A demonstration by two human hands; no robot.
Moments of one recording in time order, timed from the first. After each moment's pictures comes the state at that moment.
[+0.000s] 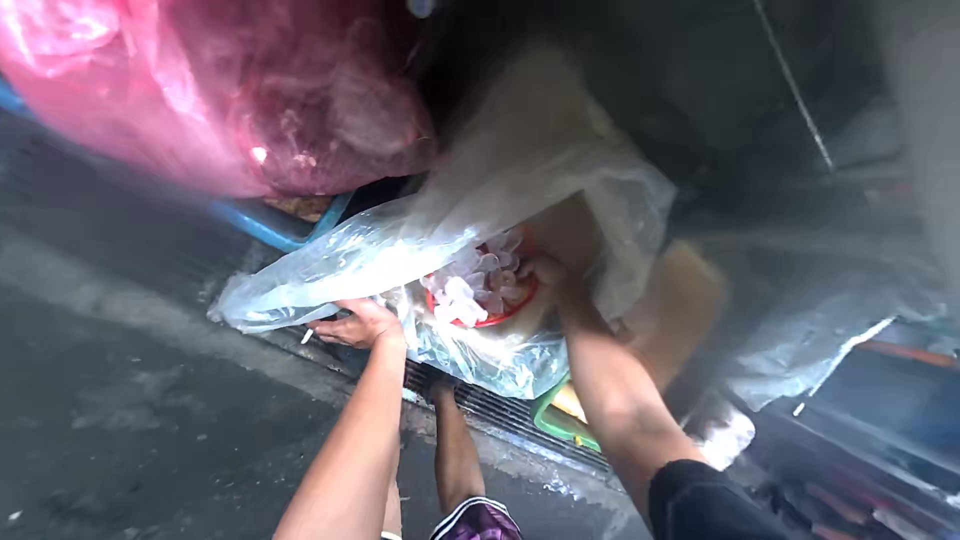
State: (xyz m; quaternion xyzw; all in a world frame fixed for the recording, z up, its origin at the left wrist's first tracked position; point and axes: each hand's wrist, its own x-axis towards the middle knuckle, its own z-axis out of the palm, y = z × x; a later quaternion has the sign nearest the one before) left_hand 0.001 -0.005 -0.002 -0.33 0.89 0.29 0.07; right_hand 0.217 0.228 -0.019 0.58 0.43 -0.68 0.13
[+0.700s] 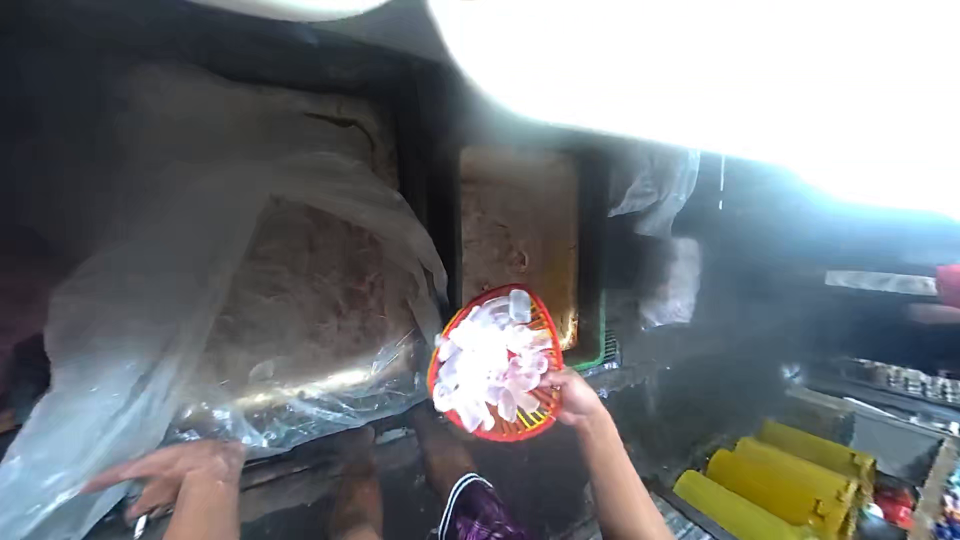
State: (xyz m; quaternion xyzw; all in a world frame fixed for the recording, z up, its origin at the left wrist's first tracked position) left_hand 0.034 0.003 0.031 -0.19 0.90 0.36 0.15; right_hand 0.518 0.038 0.181 0.69 0.04 -0.66 -0.28
